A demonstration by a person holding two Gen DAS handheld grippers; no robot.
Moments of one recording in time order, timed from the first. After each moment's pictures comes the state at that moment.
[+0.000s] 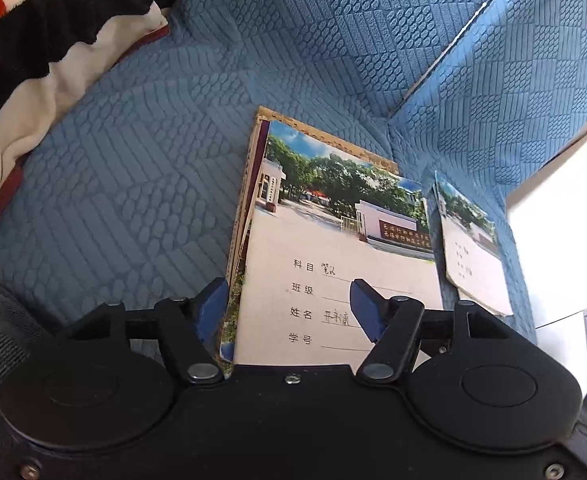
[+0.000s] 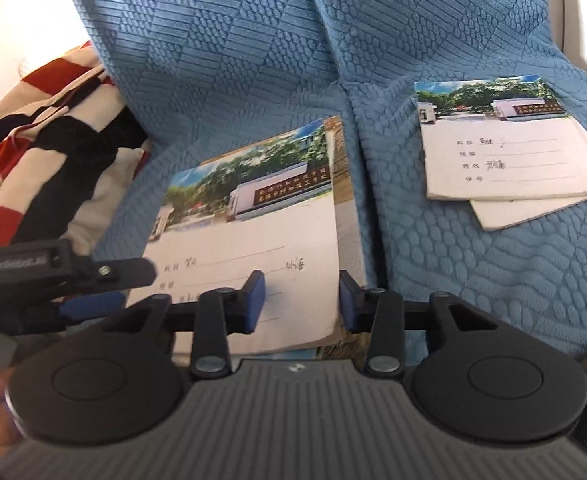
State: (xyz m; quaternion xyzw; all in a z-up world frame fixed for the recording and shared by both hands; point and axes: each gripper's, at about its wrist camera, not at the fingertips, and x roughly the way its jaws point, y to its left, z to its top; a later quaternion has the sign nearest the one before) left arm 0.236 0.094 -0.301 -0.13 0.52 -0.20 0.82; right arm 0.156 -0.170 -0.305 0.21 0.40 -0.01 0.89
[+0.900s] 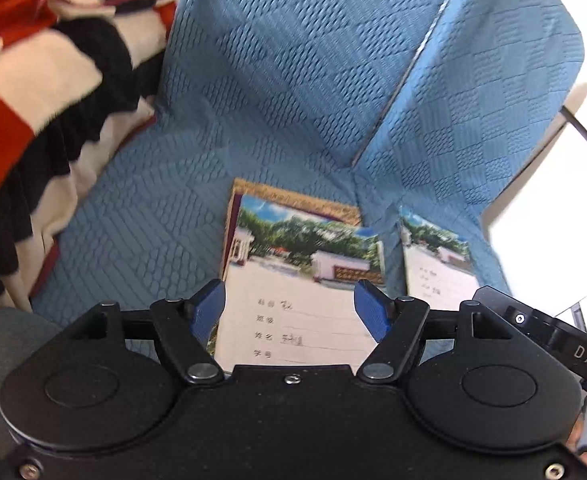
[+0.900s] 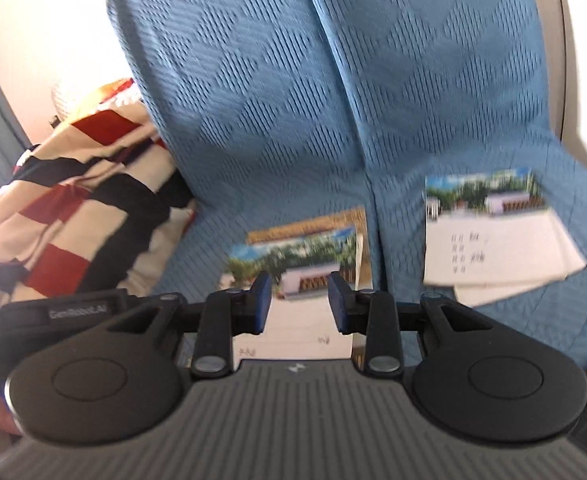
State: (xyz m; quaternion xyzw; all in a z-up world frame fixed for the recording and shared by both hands) left arm 0.200 0.092 -0.211 -0.09 0.45 -0.21 0.86; right arm 0.123 -0.181 -0.196 0.18 0.32 0.01 0.93
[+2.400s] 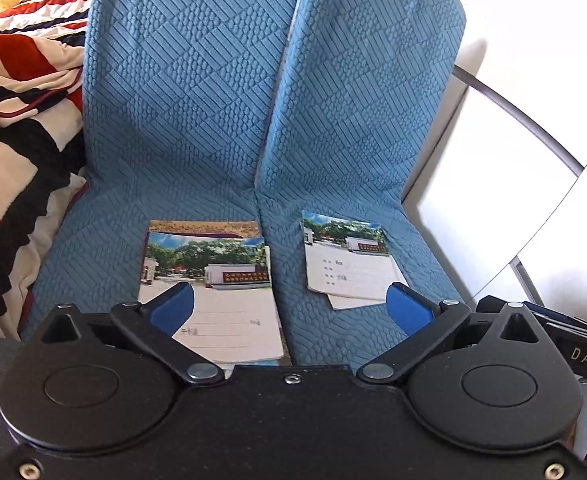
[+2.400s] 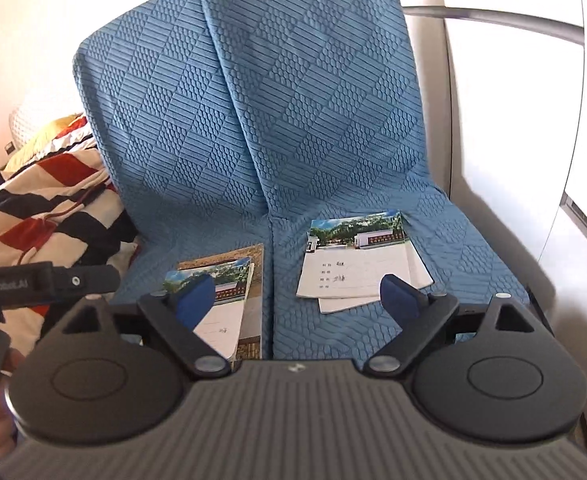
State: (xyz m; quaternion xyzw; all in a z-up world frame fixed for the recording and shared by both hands) left arm 0.103 0.016 -0.121 -0.01 0.40 -0.28 0.87; right arm 0.011 -0.252 -0.139 0.17 0.29 -0.10 0.94
